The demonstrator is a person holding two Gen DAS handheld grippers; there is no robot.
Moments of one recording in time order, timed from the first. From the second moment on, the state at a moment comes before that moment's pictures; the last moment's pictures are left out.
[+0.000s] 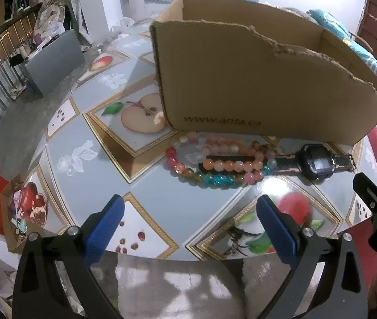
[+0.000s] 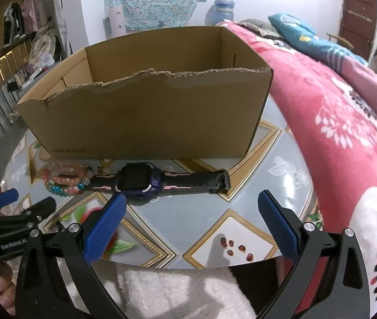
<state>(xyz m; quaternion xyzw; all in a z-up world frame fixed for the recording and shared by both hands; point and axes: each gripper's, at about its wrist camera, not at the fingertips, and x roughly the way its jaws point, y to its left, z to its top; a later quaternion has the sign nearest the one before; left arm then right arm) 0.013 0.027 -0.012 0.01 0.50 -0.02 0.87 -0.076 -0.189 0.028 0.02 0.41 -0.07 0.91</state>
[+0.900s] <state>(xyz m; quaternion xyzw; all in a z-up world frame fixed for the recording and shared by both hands) 0.034 0.066 -0.011 -0.03 0.44 -0.07 0.89 -0.050 -0.160 0.035 0.06 0.41 0.13 0.90</state>
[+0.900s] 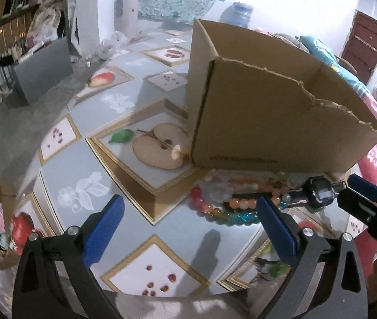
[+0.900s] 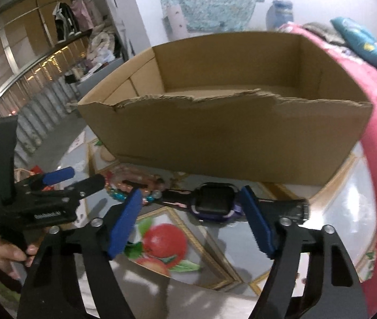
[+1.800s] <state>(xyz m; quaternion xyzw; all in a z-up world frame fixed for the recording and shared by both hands) 0.062 0.059 -0.028 0.02 0.47 -0.13 0.87 -0.010 -0.132 0.009 0.06 0.50 0.19 0.84</state>
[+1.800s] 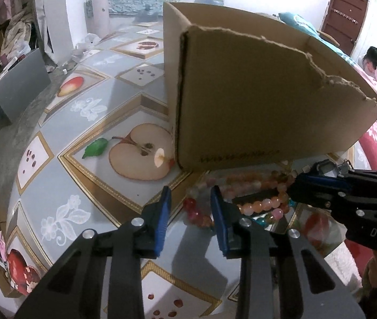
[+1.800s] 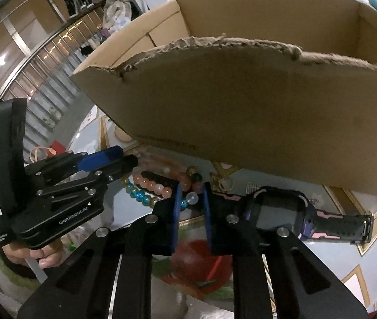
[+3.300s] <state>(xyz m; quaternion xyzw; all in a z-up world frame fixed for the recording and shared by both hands) 0.022 0.038 0.111 -0.03 0.35 -0.20 0.92 -0.030 -0.151 0.086 0.11 0.39 0.25 0.88</state>
